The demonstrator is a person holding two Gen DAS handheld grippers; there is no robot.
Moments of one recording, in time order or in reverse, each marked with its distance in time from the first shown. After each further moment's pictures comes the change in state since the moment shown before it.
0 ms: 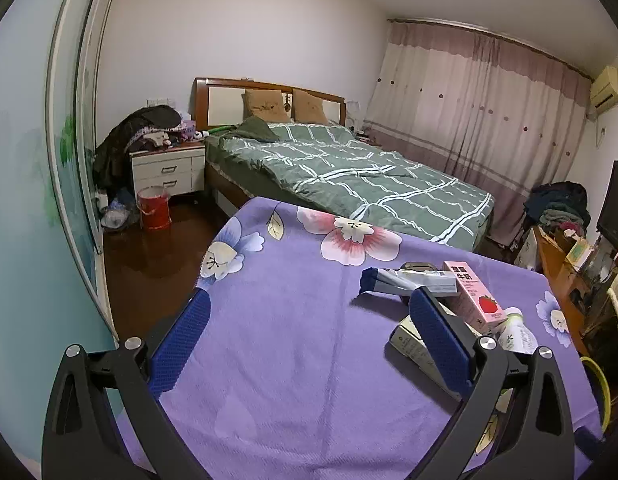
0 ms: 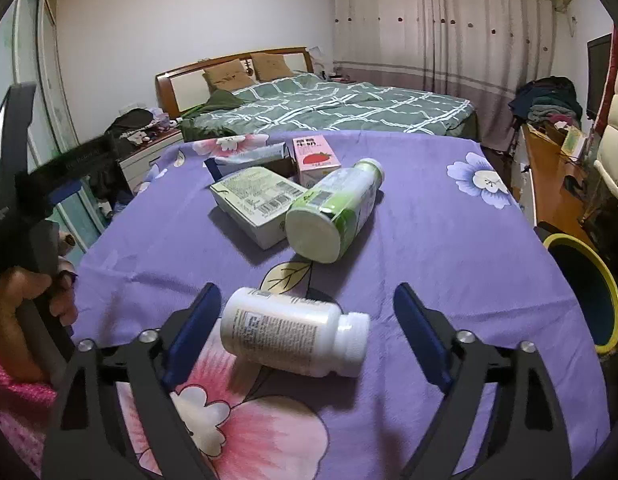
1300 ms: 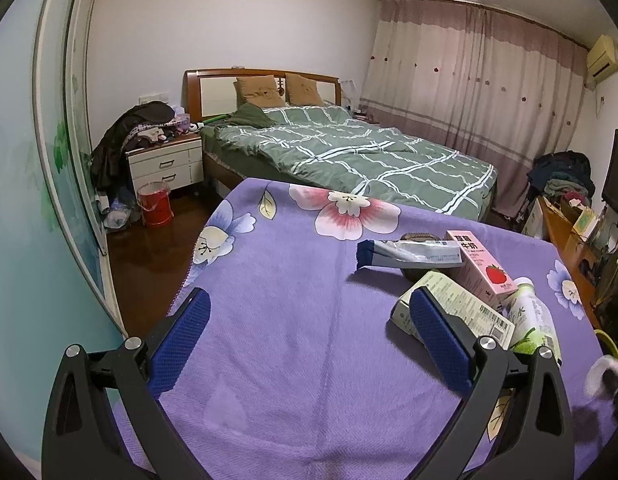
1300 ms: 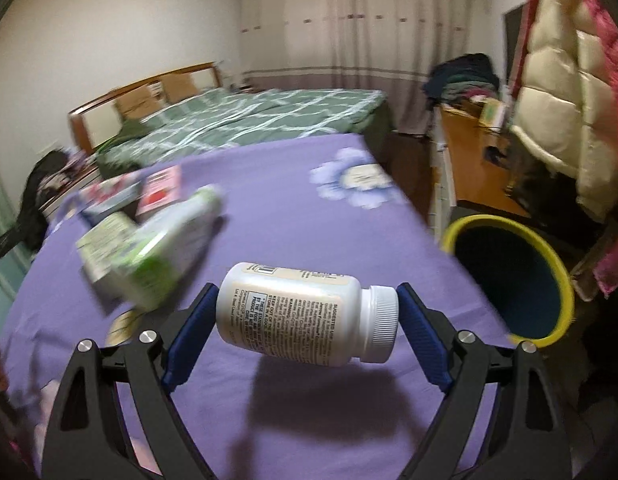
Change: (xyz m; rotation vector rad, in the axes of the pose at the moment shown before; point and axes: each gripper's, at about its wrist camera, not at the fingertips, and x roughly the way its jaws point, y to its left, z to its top) left arm 0.017 -0.021 -0.015 0.079 0.065 0.025; right arm 0.006 -0.123 0.015 0.190 -0.043 -0.279
